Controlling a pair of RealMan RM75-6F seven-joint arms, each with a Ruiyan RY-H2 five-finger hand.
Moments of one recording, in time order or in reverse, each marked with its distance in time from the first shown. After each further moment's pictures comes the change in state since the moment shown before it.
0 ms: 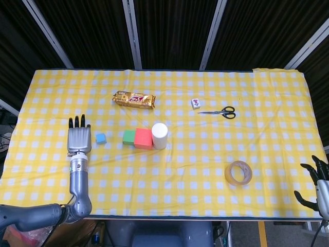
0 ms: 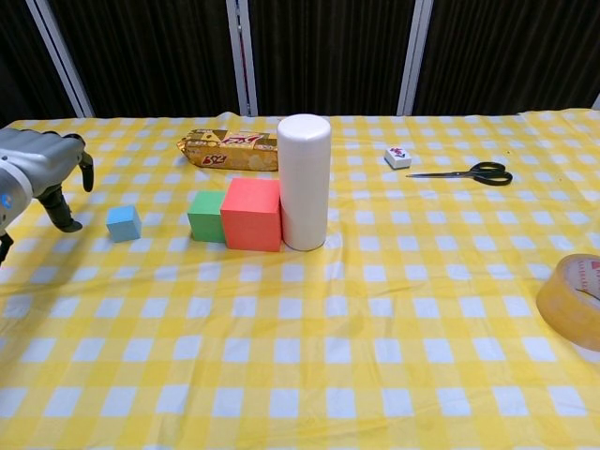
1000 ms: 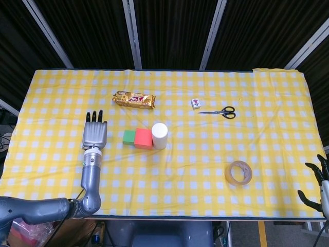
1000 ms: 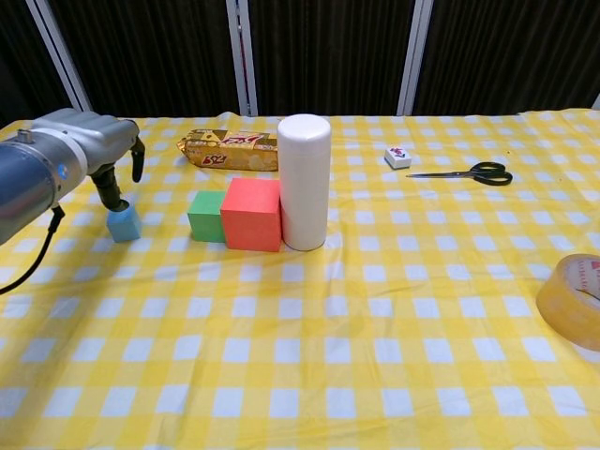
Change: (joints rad) left arm -0.096 0.003 -0.066 -0.064 -0.061 -0.056 0.109; right arm -0.018 0.004 0.006 -0.010 -0.011 0.050 -0.023
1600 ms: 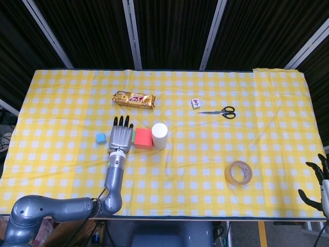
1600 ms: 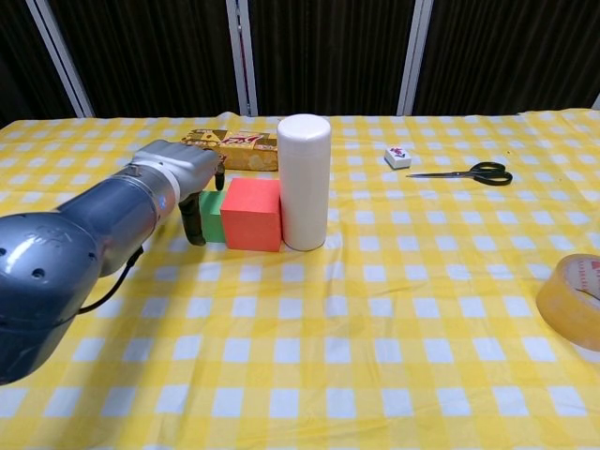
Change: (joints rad) left arm -0.109 -0.201 -0.056 0.175 0.003 -0.102 0.019; right arm 0.003 -0.003 0.006 0.010 0.006 0.000 0.004
